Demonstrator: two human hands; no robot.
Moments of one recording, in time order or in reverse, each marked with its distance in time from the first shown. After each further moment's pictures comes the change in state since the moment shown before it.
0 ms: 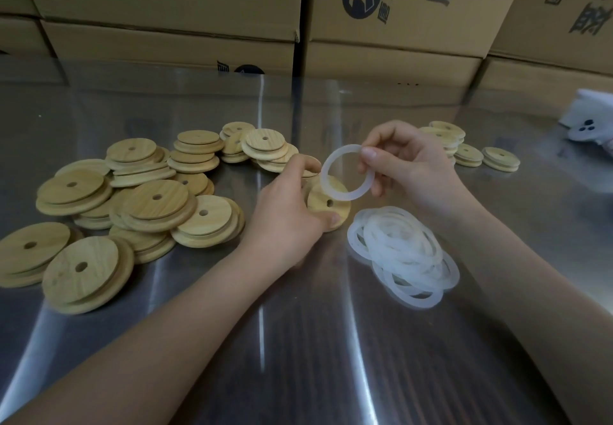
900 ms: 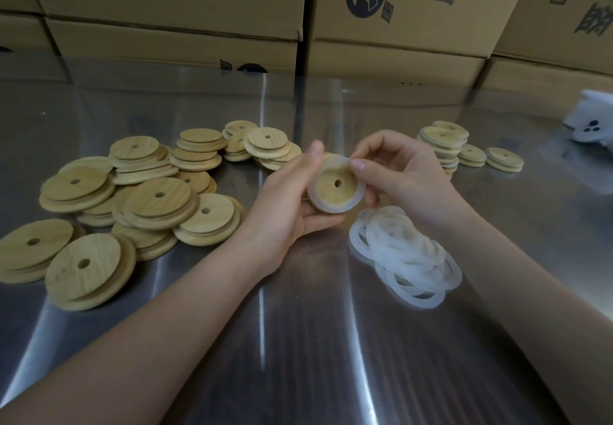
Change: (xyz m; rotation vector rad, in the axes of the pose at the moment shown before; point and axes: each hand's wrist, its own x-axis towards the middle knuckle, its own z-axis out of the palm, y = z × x) left_hand 0.004 0.002 -0.005 -0.869 -0.228 -0.229; right_hand -0.005 0.001 0.012 -0.050 -0.036 -0.008
